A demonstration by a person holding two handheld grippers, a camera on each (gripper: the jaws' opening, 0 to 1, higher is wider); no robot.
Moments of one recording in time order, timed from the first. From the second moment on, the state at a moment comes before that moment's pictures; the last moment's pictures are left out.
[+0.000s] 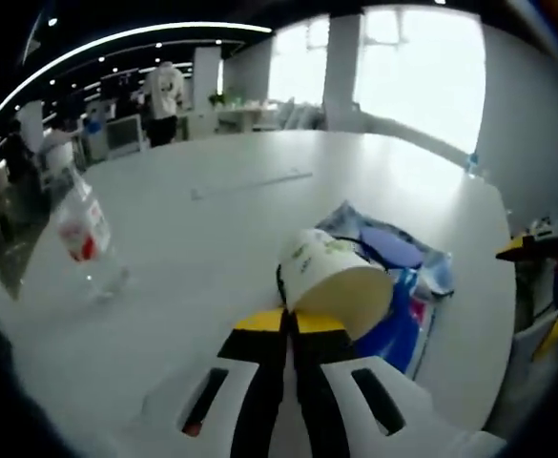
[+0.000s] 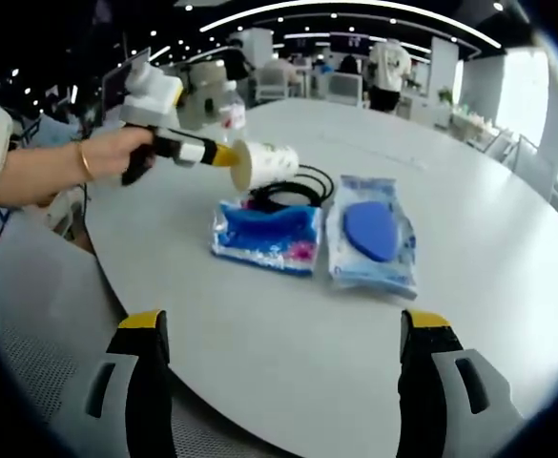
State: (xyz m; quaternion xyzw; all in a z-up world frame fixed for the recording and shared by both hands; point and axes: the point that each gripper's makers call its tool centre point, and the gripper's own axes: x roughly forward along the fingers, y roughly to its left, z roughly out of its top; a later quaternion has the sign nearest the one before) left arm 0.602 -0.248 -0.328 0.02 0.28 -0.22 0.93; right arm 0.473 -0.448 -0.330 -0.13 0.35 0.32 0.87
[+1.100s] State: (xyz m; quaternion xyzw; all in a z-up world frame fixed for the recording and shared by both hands) left arm 0.547 -0.251 -0.301 0.05 0.31 -0.30 0.90; right arm 0.494 -0.411 -0.292 -0.21 0.25 0.40 0.86
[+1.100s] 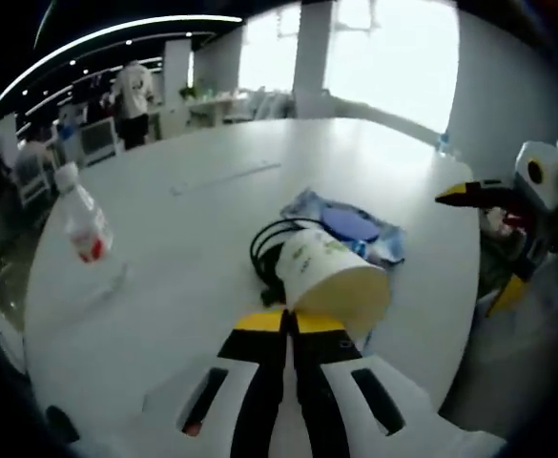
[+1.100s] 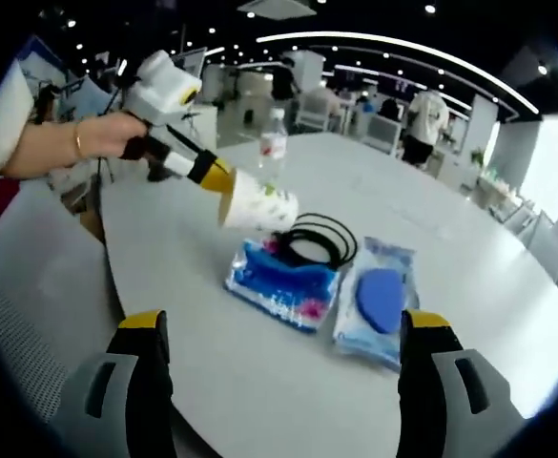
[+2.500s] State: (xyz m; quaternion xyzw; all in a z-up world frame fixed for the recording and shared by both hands) left arm 0.488 -0.302 -0.284 0.10 0.33 -0.44 0.83; right arm 0.497 -0.353 -0.291 -0.34 0.15 0.49 0.79
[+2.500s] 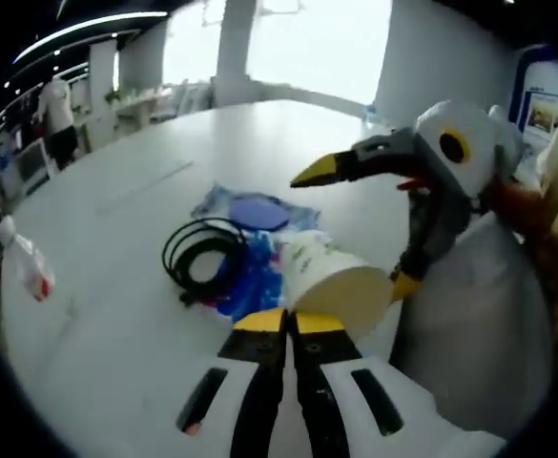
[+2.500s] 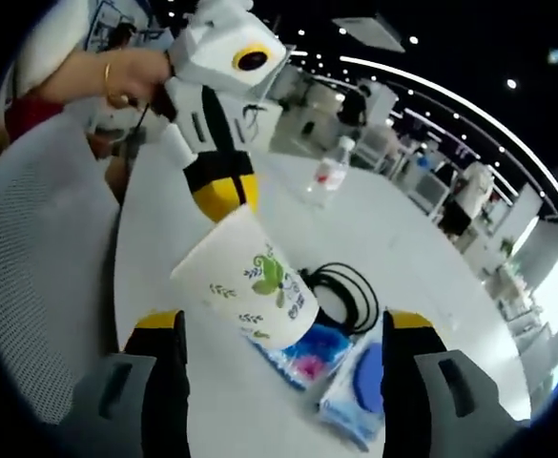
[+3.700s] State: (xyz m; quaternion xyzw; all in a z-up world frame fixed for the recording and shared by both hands) left arm 0.498 -0.315 -0.264 0.04 0.32 -0.44 0.84; right arm 0.474 -0.340 -0.293 -0.35 0.13 0.54 0.75
